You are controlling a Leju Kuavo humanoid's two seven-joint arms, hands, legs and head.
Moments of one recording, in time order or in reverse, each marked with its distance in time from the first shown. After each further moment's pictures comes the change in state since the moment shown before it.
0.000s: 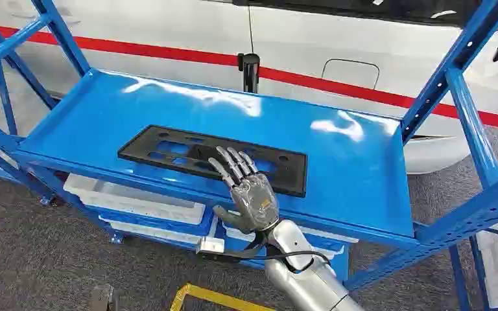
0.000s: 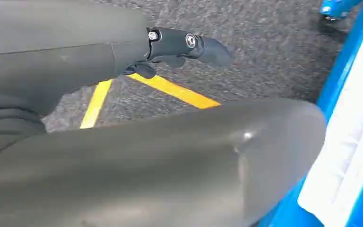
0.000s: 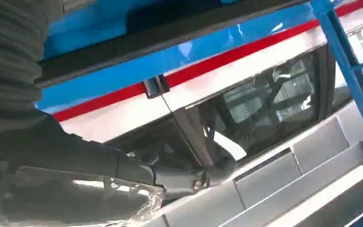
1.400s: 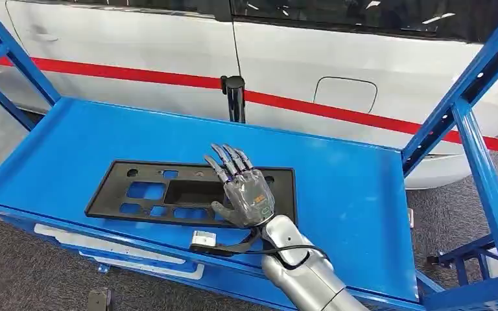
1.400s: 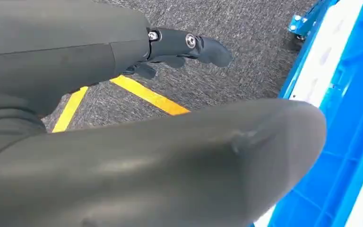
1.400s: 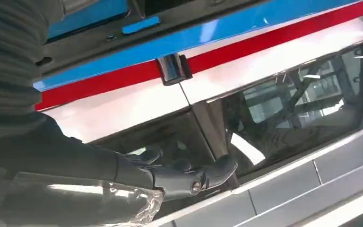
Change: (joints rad) left arm 0.001 -0.005 0.025 0.000 0.019 0.134 0.018; right arm -0.024 0.015 0.000 0.013 0.149 0.042 0.114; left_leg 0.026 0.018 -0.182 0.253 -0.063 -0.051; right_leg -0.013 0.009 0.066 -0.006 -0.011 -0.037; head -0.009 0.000
